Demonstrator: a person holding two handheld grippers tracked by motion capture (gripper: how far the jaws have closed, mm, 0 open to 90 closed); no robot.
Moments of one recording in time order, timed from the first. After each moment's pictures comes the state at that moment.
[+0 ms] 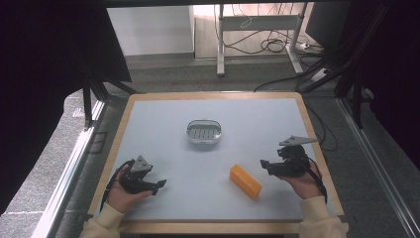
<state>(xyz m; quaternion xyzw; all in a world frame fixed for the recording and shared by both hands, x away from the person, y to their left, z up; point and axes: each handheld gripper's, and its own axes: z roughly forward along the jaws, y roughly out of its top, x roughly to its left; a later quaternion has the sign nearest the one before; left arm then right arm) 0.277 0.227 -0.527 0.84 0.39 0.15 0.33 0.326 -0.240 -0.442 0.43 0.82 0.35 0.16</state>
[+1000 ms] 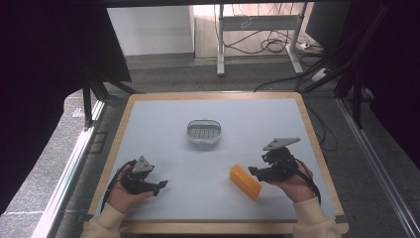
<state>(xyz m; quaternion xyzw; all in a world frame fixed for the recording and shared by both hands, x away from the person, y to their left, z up) 0.275 0.223 -0.526 0.85 0.39 0.15 0.33 0.310 -0.202 -0.429 0.36 0.86 0.32 0.13</state>
